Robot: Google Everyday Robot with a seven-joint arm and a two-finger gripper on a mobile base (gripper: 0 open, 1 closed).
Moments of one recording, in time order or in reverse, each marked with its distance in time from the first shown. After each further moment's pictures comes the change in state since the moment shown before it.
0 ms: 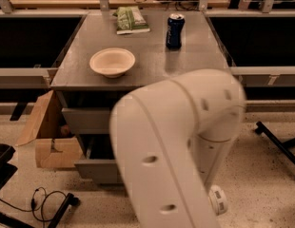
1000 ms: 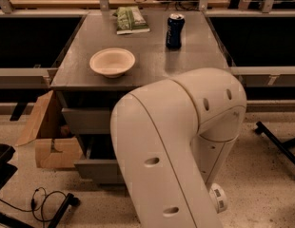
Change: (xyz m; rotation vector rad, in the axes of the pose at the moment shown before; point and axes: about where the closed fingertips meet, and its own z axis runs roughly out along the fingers) arm -0.005 0.002 -0.002 -0.013 -0.003 -0.007
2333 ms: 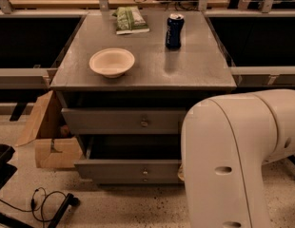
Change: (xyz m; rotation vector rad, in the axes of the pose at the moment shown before) arm 0.010 -0.106 0.035 0.110 -0.173 0.014
